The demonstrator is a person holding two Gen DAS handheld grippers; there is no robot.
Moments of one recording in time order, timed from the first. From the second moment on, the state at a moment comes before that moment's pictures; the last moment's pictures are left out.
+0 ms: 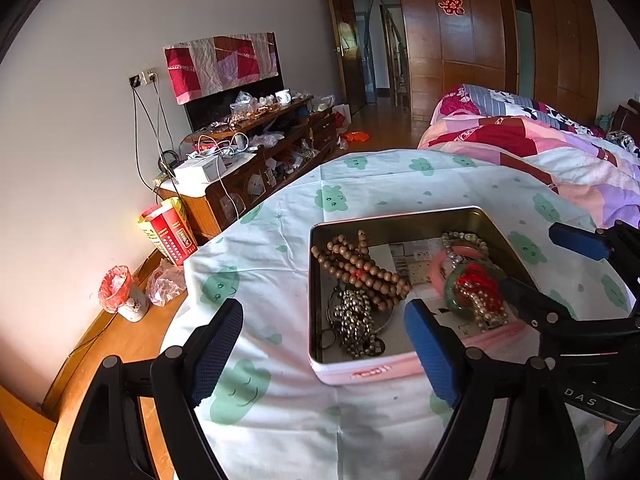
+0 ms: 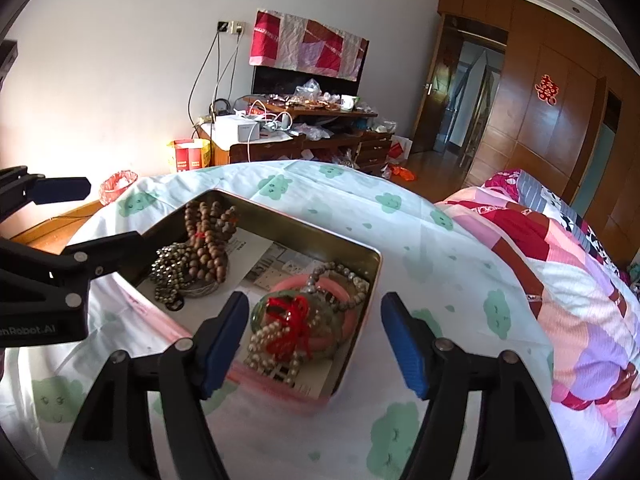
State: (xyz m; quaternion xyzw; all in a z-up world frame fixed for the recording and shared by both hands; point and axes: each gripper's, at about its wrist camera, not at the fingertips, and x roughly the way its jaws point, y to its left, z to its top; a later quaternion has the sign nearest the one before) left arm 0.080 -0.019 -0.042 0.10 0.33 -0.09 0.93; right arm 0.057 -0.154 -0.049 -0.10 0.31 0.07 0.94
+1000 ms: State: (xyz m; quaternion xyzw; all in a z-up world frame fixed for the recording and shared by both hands) left arm 0.053 -0.014 -0.035 0.09 0.33 -0.09 0.94; right arm 0.028 -0.152 -0.045 -0.08 0.30 0.06 0.95
